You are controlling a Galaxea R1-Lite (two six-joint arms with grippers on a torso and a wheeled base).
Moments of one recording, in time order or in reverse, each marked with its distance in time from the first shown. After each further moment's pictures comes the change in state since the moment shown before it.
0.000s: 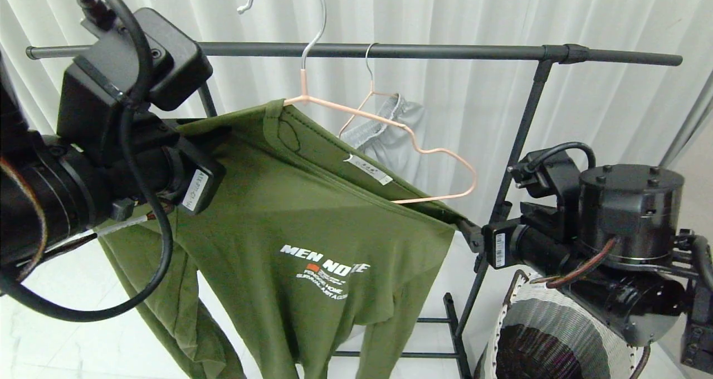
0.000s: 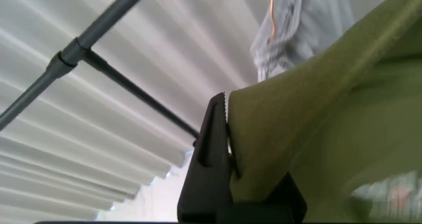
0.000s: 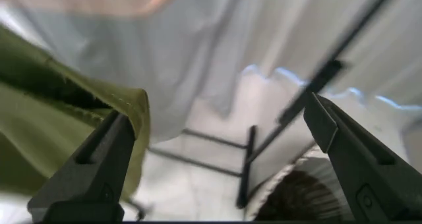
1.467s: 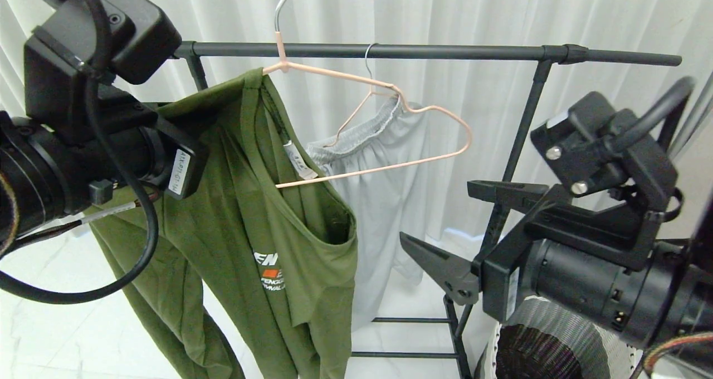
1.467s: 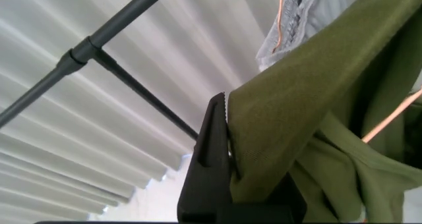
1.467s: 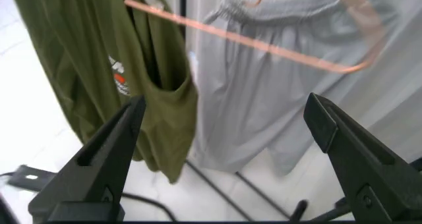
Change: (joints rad) left arm 0.022 -0.014 -0.033 0.000 -0.027 -0.058; right arm 0.316 -0.135 -0.123 0.117 0.214 -0.117
